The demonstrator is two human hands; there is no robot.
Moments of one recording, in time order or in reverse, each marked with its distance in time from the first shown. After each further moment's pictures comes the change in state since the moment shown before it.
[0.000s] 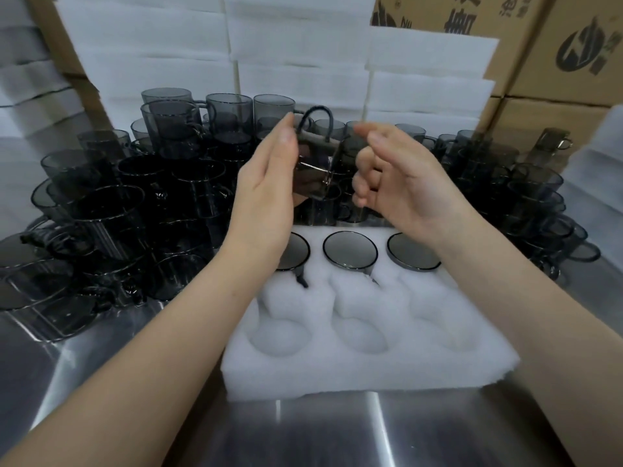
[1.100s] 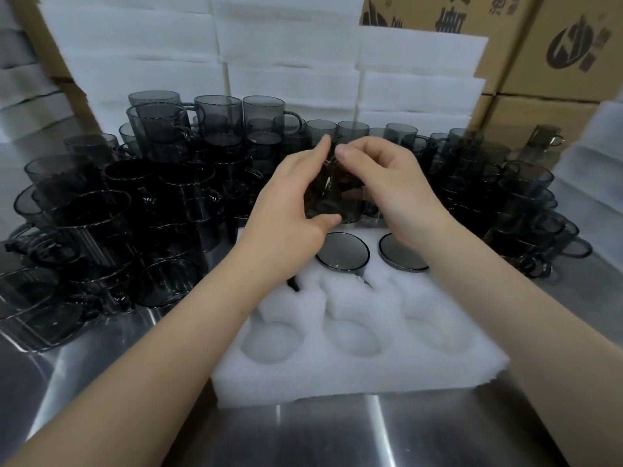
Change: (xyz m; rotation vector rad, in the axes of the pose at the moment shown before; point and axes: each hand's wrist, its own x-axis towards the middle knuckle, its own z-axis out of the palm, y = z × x) left_hand -0.007 -0.004 0.006 0.586 -0.263 0.168; right_hand 0.005 0.012 0.006 -0.411 0.191 -0.140
